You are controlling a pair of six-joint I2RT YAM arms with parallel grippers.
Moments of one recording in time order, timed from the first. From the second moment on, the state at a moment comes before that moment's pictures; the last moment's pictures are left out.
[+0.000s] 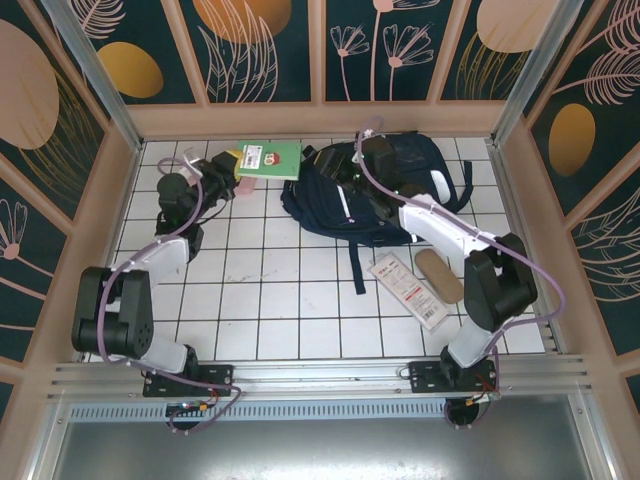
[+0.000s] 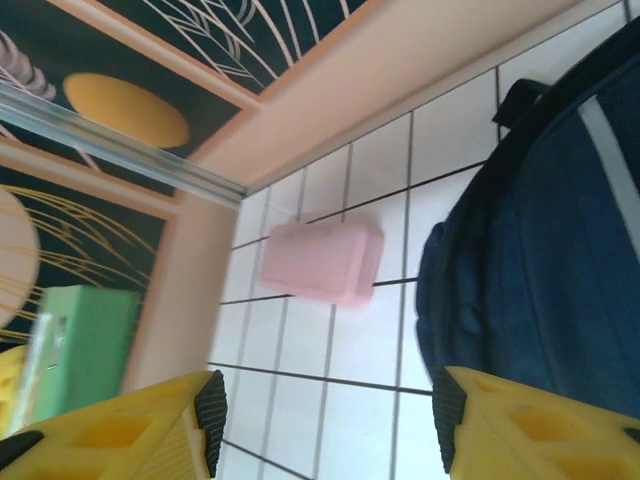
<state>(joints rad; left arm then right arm) -0.09 1.47 0.76 0.79 0.51 -1.60 0.55 1.71 1.34 -0.03 -0.18 0.83</state>
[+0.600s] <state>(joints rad) -0.06 1.19 0.74 0.36 0.32 -1.34 0.64 2.29 2.00 -0.70 0.15 0.40</state>
